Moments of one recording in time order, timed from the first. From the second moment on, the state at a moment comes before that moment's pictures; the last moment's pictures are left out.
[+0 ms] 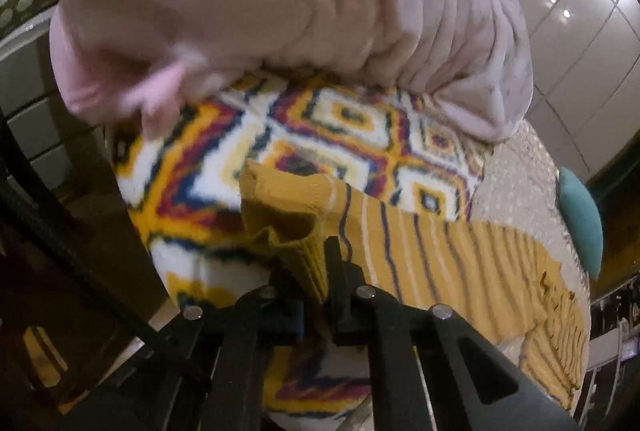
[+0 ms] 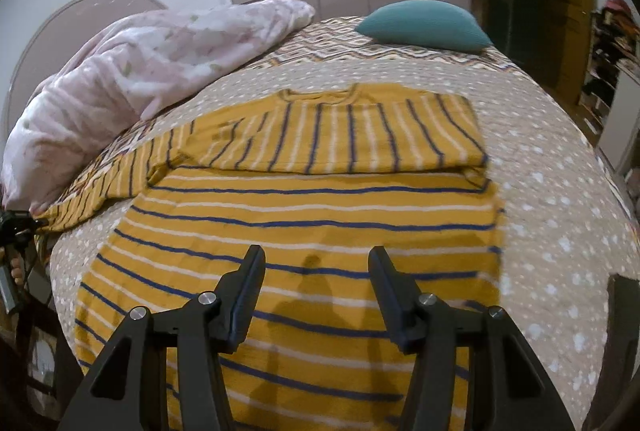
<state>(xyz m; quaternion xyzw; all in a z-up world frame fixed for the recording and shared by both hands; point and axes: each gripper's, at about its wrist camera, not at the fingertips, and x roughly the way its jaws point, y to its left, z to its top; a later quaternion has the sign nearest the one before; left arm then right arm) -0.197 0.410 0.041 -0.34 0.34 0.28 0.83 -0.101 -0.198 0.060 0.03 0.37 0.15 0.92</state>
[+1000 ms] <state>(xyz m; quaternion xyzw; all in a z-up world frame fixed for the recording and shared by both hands) 0.063 -0.090 0.135 -0.10 0.43 -0.19 0.88 -0.159 -0.338 0.033 0.17 0.35 0.10 0.92</state>
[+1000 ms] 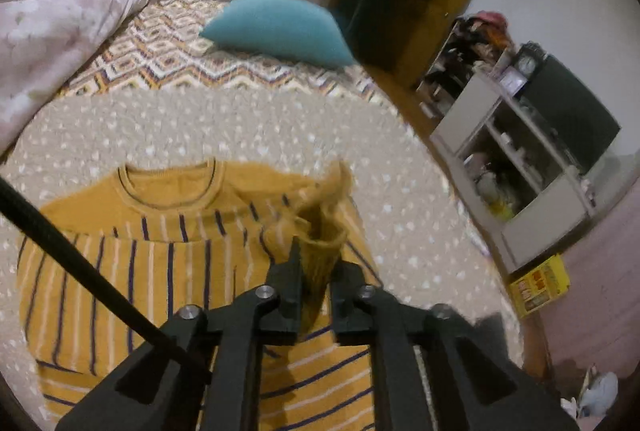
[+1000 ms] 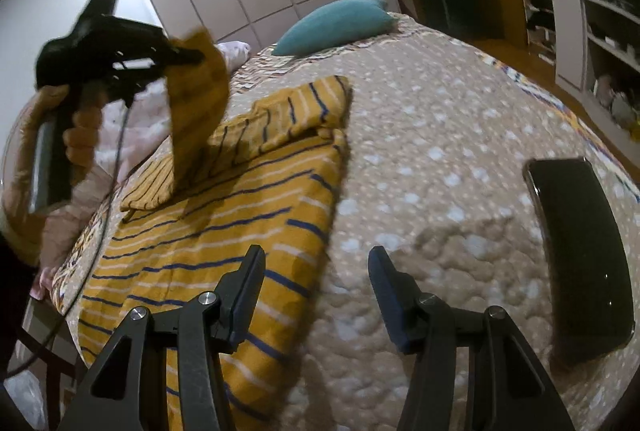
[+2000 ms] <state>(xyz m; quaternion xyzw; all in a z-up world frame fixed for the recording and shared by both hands) -0.143 0.082 0.022 0.01 0.44 0.00 0.90 -0.154 -0.246 0.026 0.06 0.40 0.16 0.90</state>
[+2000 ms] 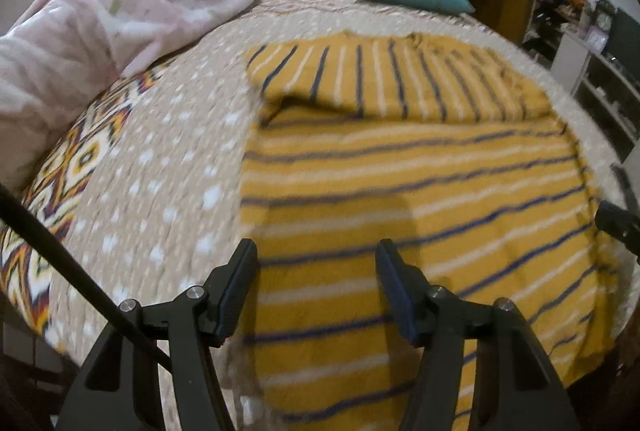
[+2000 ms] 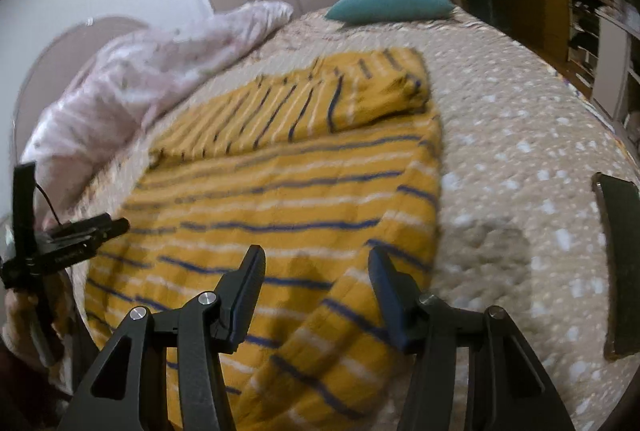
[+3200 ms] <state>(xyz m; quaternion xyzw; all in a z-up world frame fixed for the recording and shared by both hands) -0.215 0.111 0.020 -0.16 0.46 -0.03 0.87 -0.207 -0.309 0.013 0.03 0.44 0.02 0.90</state>
